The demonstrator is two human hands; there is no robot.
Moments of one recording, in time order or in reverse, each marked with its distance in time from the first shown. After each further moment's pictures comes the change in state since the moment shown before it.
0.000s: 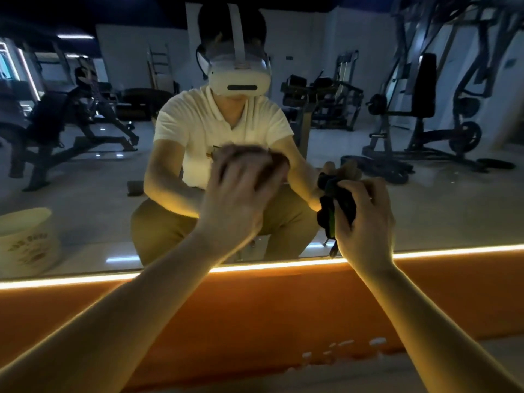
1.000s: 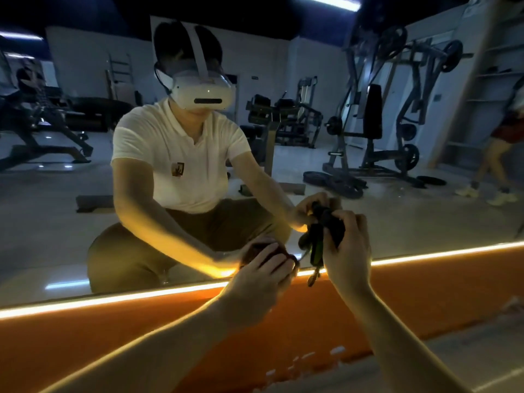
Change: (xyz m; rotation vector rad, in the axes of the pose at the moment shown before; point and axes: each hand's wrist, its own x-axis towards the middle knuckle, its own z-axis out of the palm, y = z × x) left_hand -0.049 0.107 0.052 -0.022 -0.424 0.306; right_hand -0.025 0.039 -0.023 -0.047 -0.080 0.397
